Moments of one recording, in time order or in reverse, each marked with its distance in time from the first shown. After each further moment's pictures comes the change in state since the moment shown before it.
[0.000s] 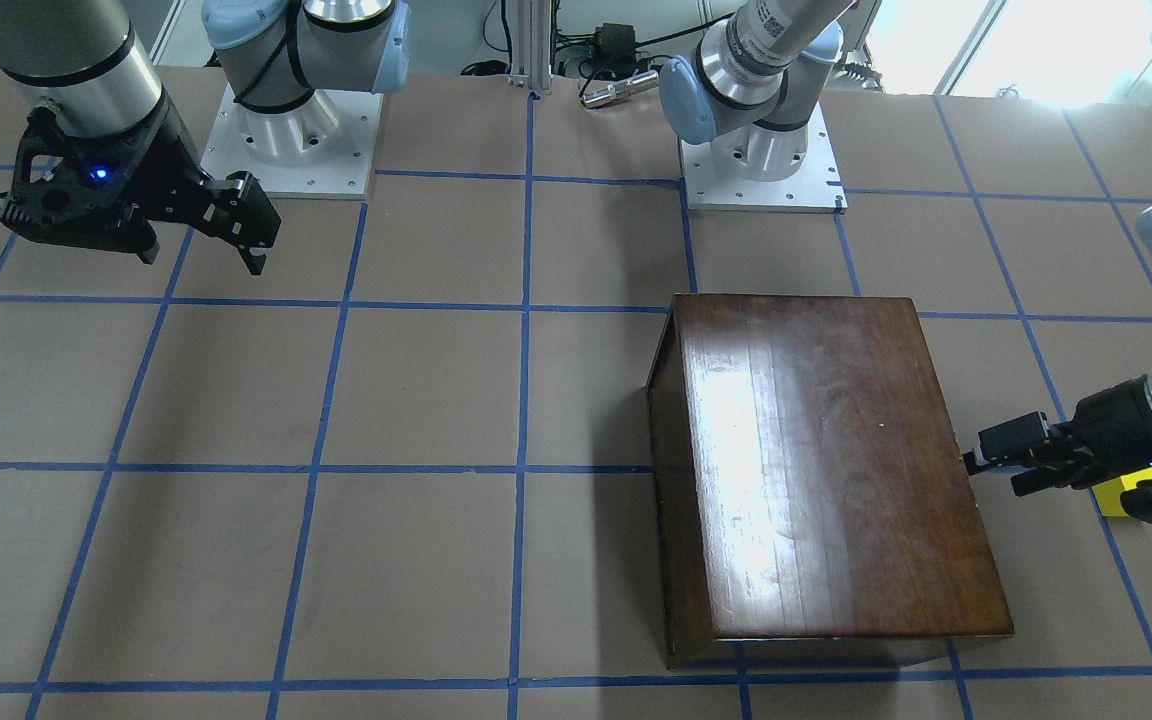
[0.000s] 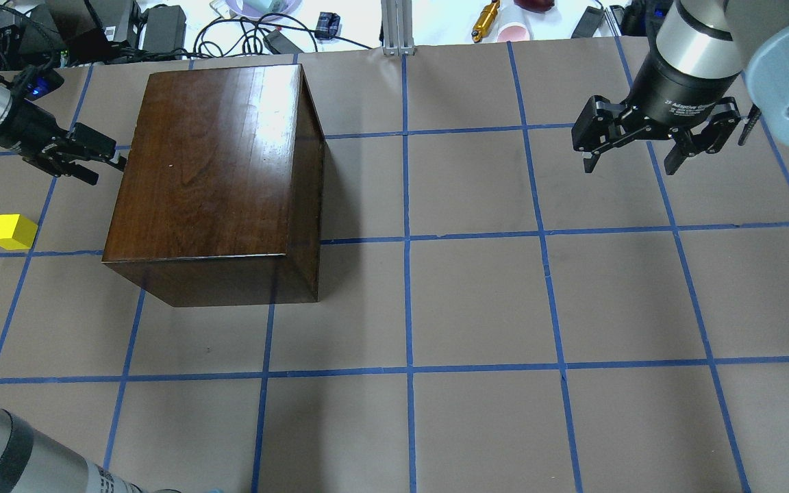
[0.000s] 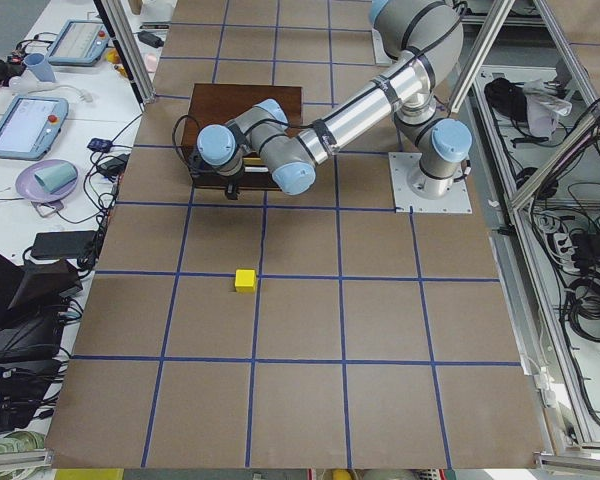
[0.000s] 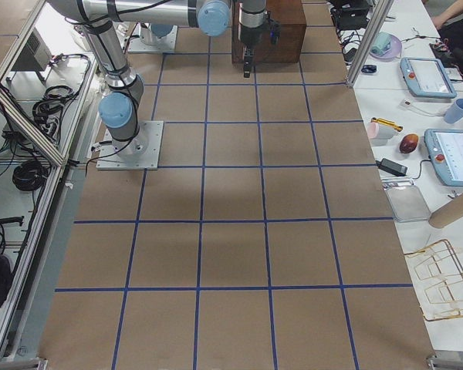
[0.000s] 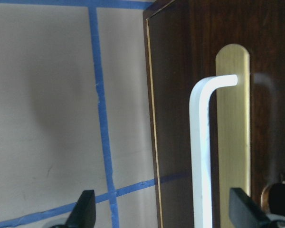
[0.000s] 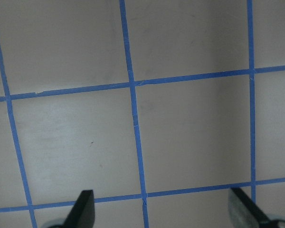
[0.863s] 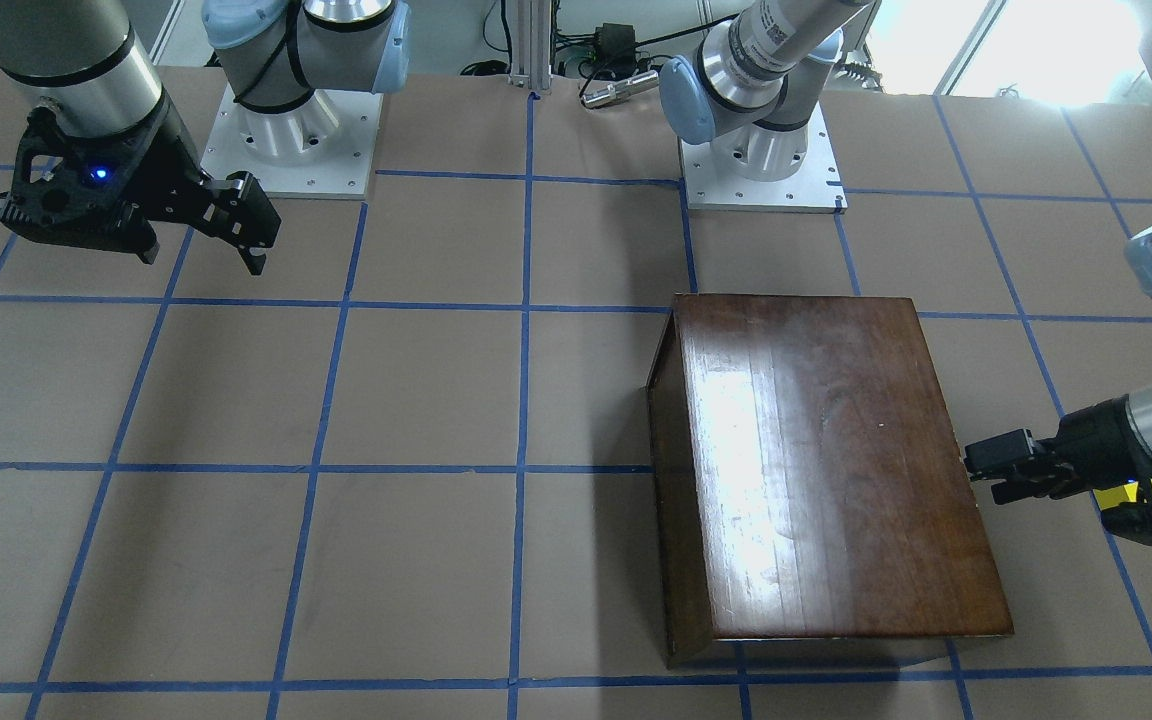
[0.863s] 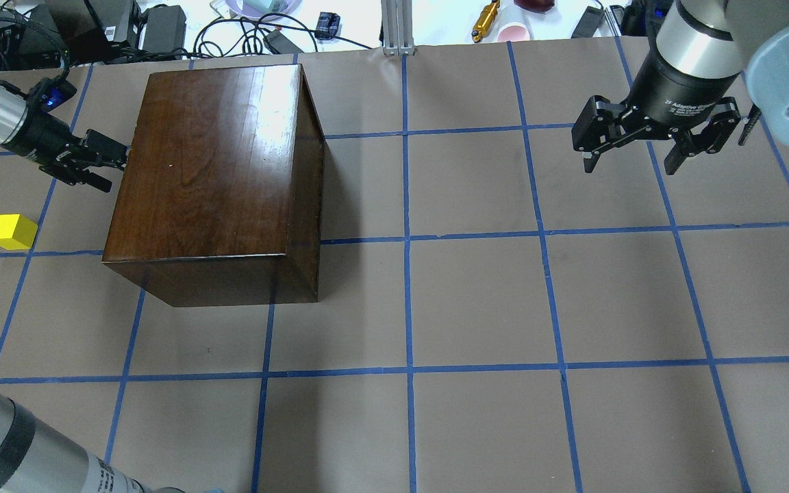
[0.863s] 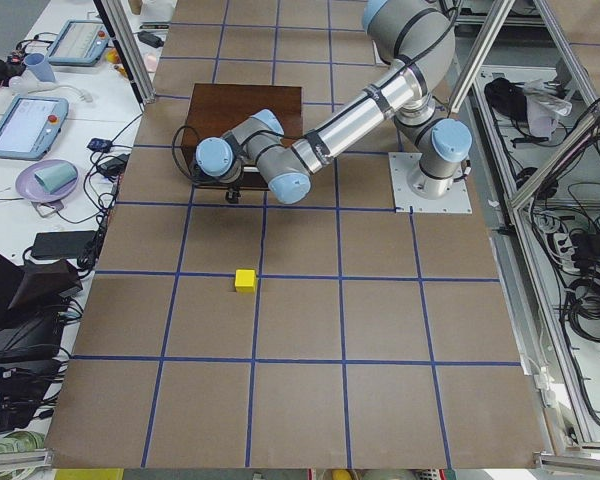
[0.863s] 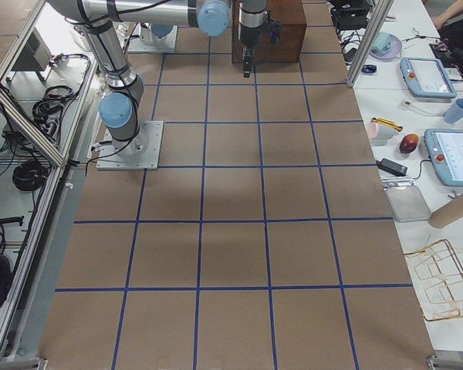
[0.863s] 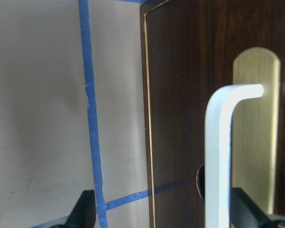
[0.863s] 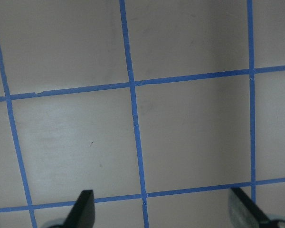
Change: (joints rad) left arm 0.000 -0.044 -0.001 0.000 -0.012 -0.015; right arm 0.000 0.000 0.000 0.000 0.000 0.000
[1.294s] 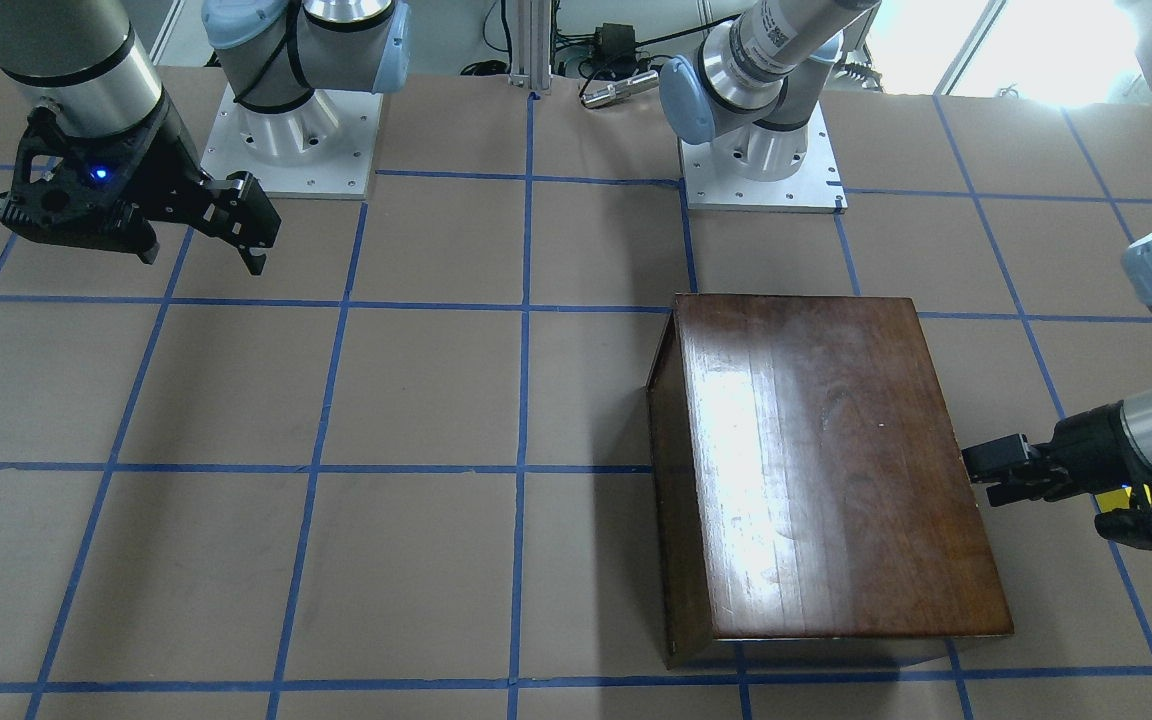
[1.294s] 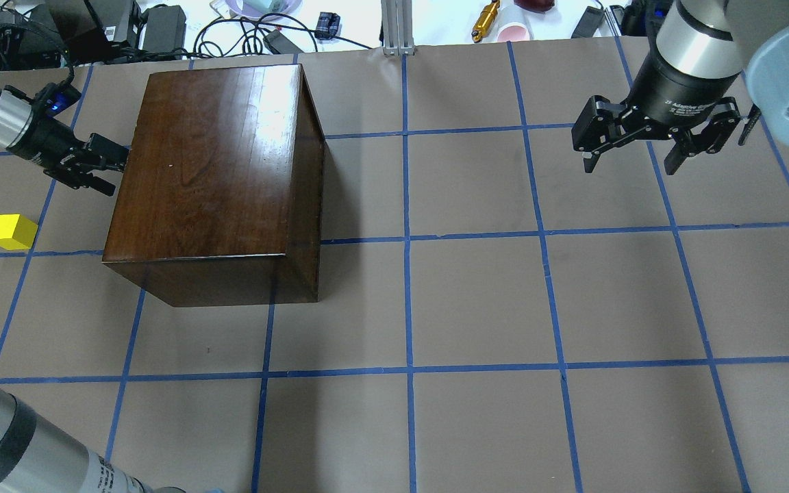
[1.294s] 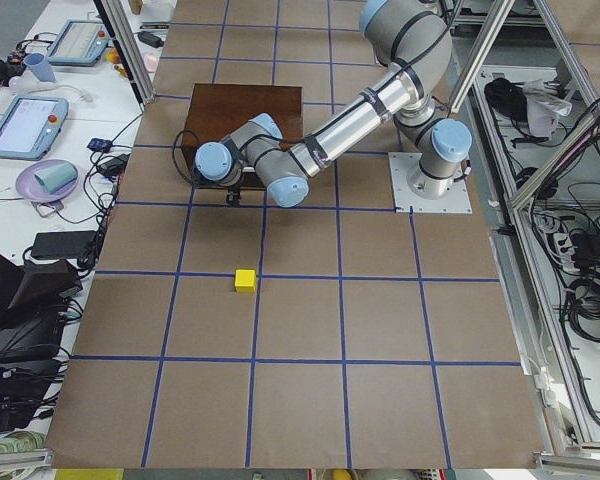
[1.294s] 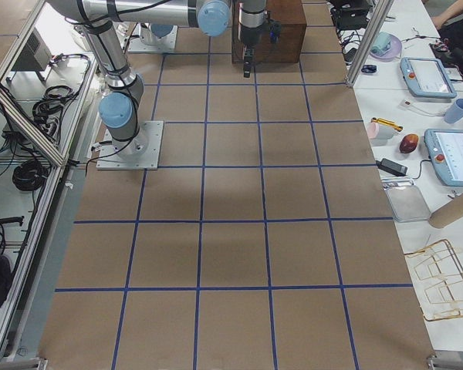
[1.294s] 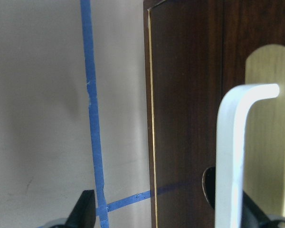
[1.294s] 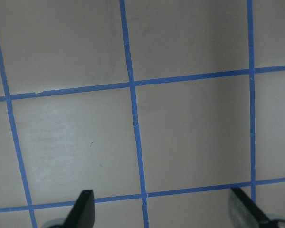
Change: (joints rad) left arm 0.000 -0.014 0.002 0.001 0.003 -0.001; right arm 0.000 0.000 0.000 0.000 0.000 0.000
